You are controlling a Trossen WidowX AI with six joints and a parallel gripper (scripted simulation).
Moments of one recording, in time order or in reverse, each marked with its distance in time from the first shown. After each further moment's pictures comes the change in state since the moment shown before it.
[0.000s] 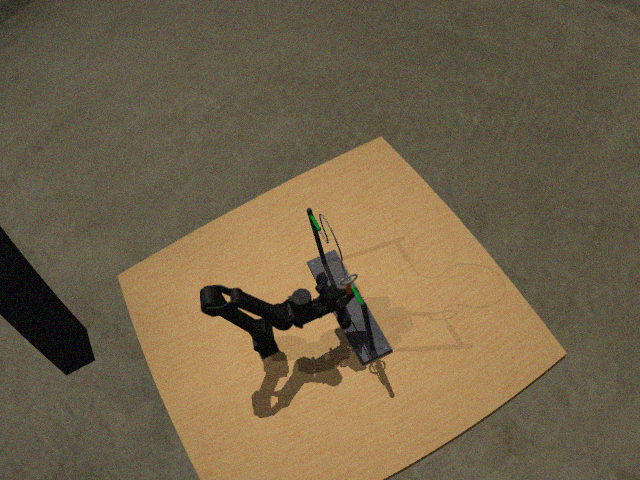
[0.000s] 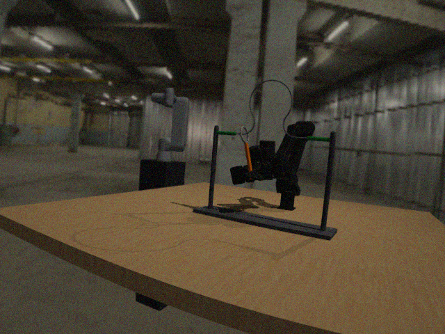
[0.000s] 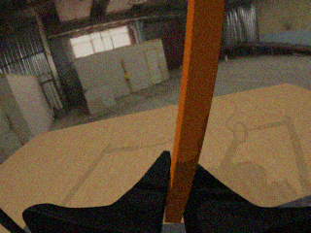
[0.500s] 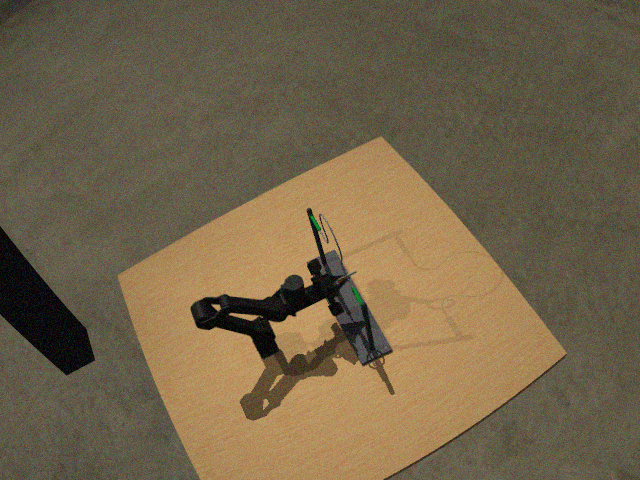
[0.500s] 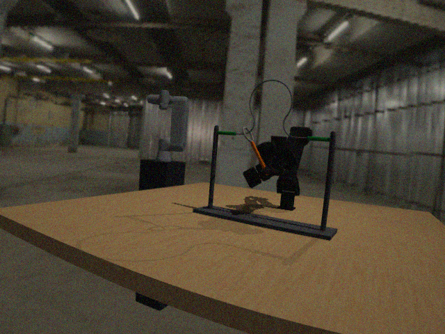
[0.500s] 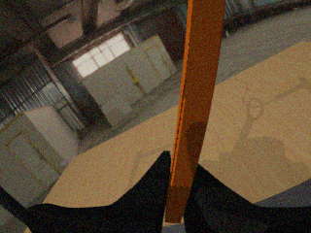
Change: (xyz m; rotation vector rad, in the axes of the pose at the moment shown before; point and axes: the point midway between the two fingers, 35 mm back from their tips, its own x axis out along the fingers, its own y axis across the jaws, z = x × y) arm -0.003 0.052 0.004 0.299 0.032 0.042
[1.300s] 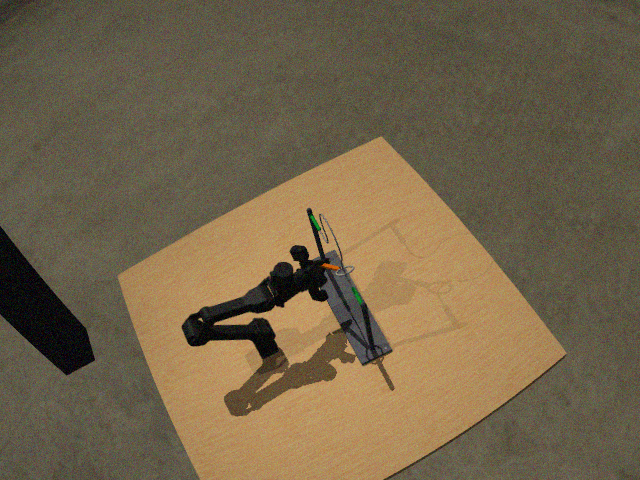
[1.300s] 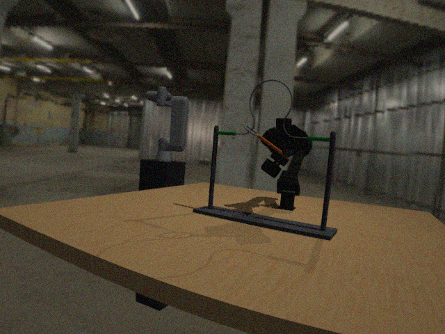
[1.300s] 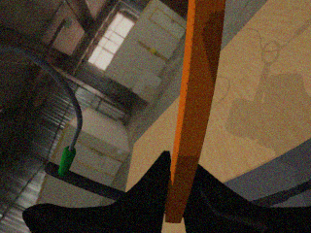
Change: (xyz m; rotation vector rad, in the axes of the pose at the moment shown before) arm -0.036 0.068 0.018 0.415 0.248 0.115
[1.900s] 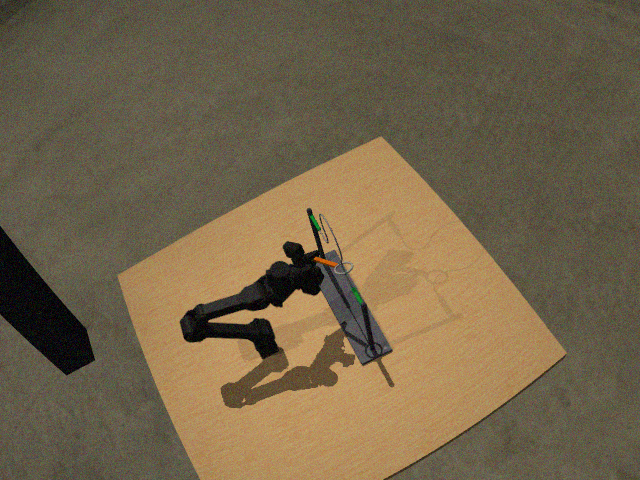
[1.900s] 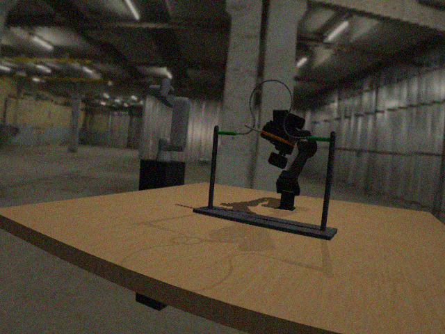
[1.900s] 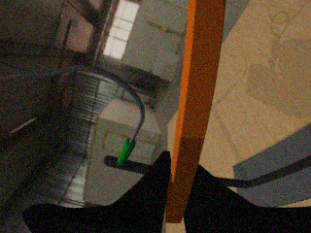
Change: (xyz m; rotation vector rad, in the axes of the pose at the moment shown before) arm -0.022 0.037 0.004 0.215 0.152 0.111
